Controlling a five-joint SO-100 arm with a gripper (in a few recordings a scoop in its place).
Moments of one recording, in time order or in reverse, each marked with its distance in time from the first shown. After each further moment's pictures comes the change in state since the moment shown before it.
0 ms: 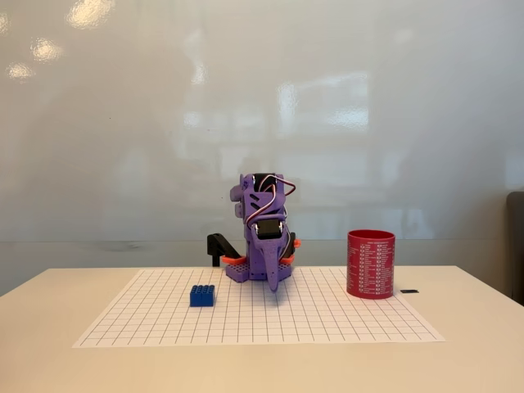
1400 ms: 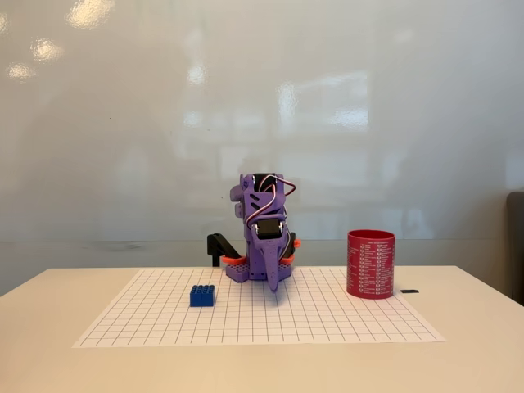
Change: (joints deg) arm 0.0 0.0 0.0 -1.4 -1.1
